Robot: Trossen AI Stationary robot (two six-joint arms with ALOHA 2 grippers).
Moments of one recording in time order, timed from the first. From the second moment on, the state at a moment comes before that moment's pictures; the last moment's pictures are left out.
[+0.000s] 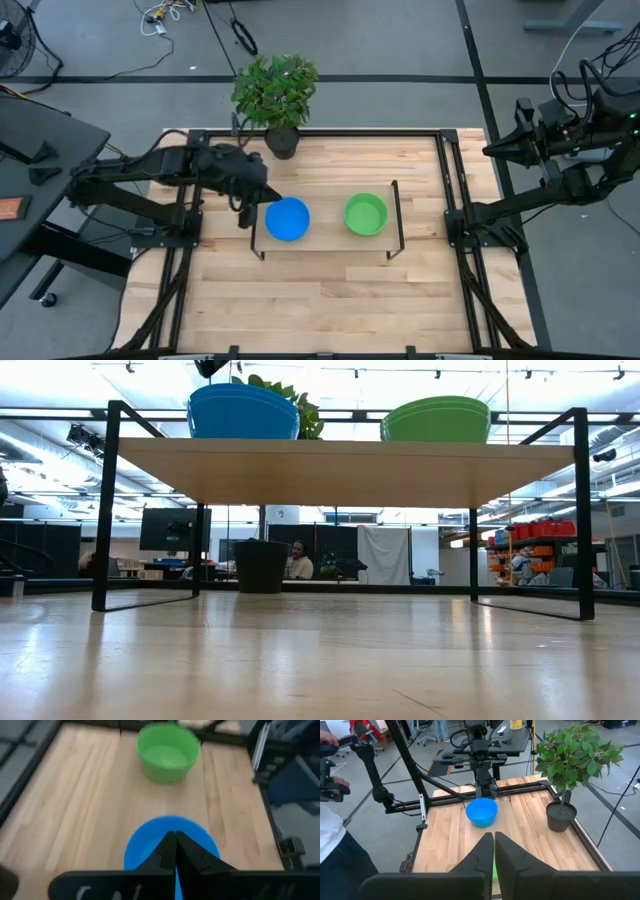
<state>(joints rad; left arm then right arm) 0.02 1.18 1.32 -0.78 0.03 -0.12 0.00 1.03 2.15 -1.49 -0.04 0.15</state>
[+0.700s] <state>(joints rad) 0.00 0.72 0.62 -0.16 0.02 -0.15 0.00 1.03 2.15 -1.48 -0.04 0.15</state>
